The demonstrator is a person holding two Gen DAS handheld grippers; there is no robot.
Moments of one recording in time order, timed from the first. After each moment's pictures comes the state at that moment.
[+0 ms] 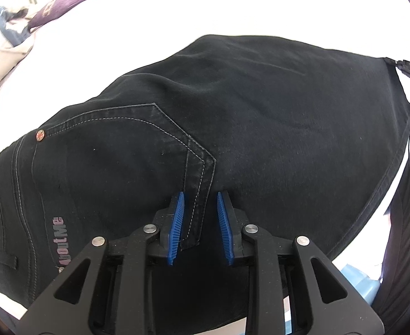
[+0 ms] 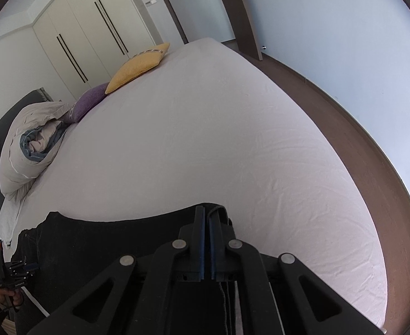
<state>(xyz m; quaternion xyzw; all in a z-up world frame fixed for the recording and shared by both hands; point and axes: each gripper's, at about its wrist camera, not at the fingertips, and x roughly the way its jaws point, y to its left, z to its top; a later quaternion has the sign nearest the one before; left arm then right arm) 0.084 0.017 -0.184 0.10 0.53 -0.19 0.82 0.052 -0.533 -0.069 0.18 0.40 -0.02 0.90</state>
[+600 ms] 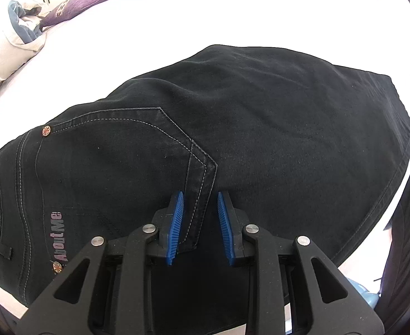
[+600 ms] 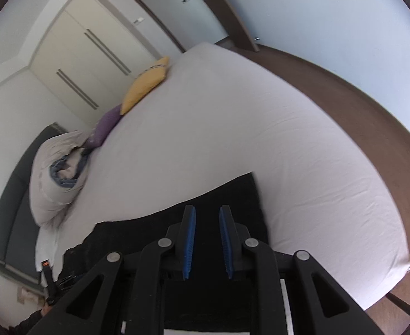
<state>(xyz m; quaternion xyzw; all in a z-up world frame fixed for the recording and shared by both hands) 0.061 0.022 -0.172 0.09 0.51 -0.17 0.83 -0.017 -0.518 -0.036 0.30 0.38 0.03 0.88</state>
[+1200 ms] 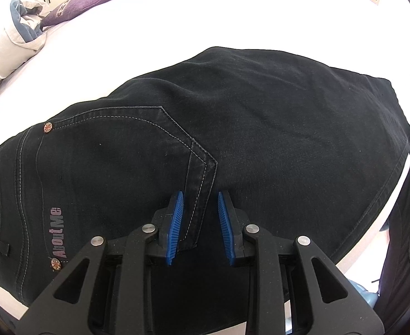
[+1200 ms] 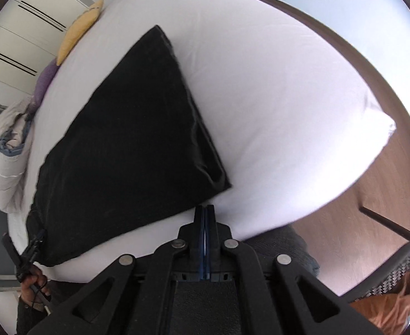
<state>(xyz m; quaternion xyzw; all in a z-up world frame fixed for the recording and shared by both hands) 0.057 0.033 -0.167 0.08 0.51 -0.18 0.84 -0.074 -0.499 -0.127 0.29 0.57 -0.10 0.76</state>
